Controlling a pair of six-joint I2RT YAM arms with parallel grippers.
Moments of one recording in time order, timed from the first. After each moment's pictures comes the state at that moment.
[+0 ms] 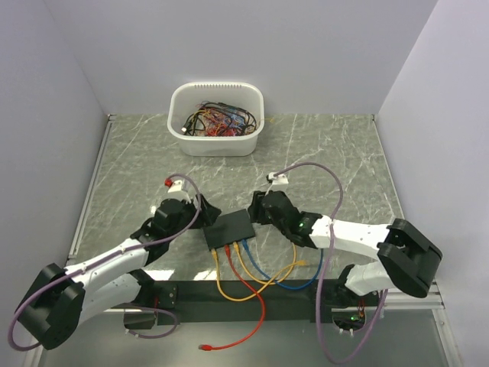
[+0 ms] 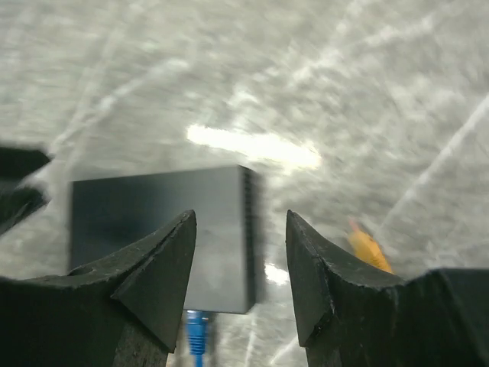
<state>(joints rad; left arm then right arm) -0.61 0.99 0.32 0.28 -0.05 -0.68 0.95 1.34 0.63 0.15 0.38 0.63</state>
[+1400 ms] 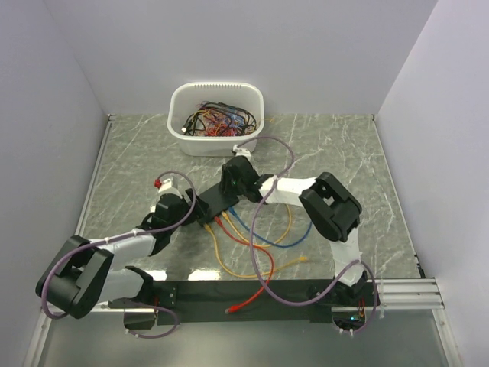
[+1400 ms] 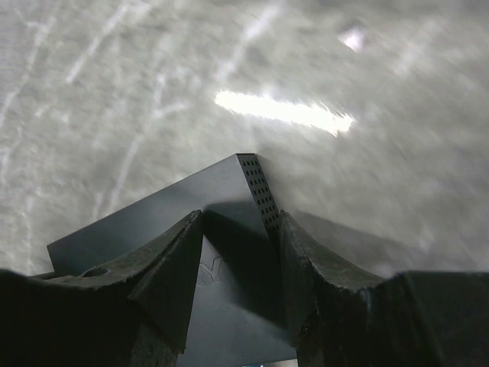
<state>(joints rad) -0.48 1.22 0.27 0.42 -0.11 -0.77 0.80 2.01 1.23 0.09 0.14 0.67</state>
